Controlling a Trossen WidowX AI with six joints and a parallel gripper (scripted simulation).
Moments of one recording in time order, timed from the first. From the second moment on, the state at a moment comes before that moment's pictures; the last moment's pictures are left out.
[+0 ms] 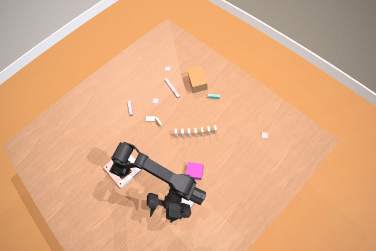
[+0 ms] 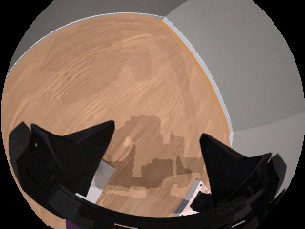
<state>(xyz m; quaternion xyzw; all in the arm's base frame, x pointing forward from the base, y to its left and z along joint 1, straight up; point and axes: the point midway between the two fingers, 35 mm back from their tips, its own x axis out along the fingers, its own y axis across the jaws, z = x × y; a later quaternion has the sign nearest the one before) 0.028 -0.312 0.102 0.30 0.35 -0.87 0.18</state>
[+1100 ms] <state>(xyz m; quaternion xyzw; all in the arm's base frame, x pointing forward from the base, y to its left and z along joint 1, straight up) 0.289 0.113 0.093 0.28 0.64 -0.30 0.65</state>
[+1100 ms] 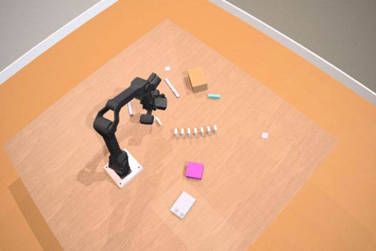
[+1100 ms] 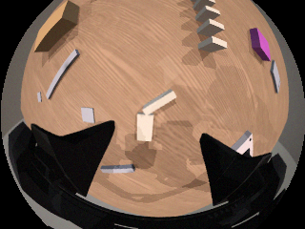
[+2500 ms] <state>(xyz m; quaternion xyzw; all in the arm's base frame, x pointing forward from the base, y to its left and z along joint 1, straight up) 0.290 0.135 0.016 0.27 0.65 -0.26 0.66</state>
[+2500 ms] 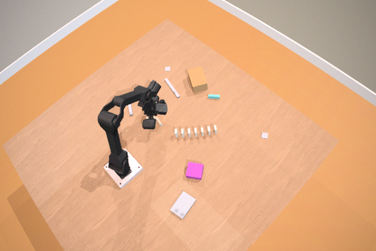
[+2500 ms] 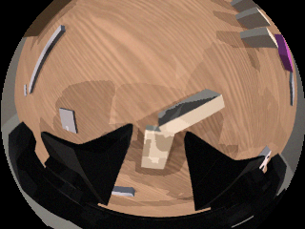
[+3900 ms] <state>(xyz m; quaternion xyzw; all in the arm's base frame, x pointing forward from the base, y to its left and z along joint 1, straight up) 0.254 0.155 0.175 0.12 0.69 -0.11 0.70</state>
